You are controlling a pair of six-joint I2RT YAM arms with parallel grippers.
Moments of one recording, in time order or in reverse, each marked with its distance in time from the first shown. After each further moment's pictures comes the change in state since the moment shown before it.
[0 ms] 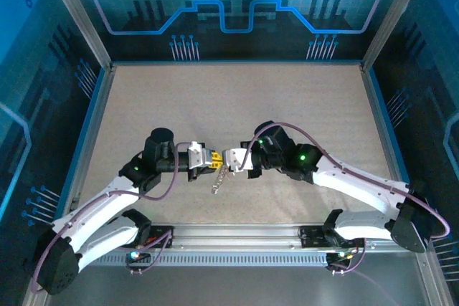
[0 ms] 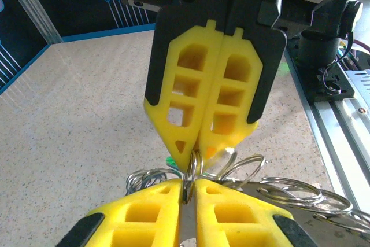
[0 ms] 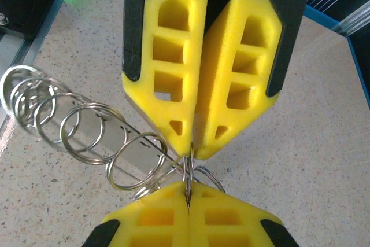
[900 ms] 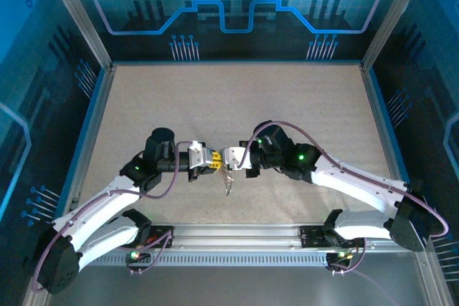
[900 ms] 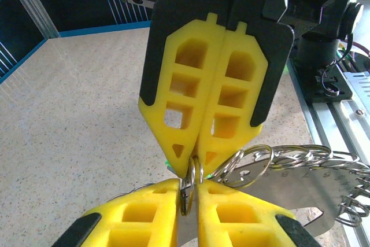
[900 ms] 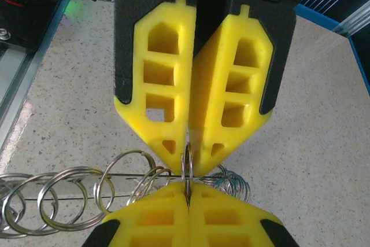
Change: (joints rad) left arm -0.001 0.009 0.000 0.000 0.000 -0.019; right arm 0.001 0.009 0.002 0.031 -0.019 0.042
